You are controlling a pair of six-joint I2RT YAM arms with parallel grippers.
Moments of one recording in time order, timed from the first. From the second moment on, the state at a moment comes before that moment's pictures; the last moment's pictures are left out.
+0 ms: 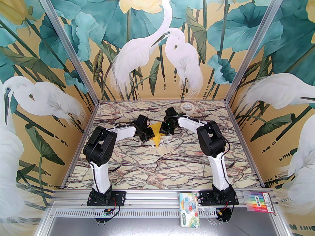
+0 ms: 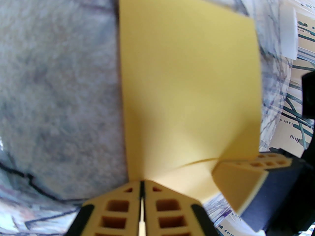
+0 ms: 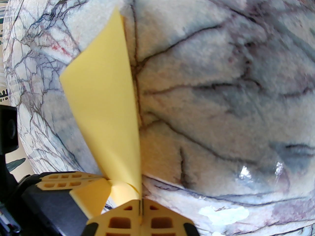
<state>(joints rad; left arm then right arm) -0.45 1.96 1.19 -0.32 0.33 -0.90 0.51 2.20 1.63 -0.61 -0.50 0.70</state>
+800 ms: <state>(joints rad) -0.48 1.95 1.22 -0.42 0.24 -0.85 0.52 2.18 1.60 -0.59 -0.50 0.71</state>
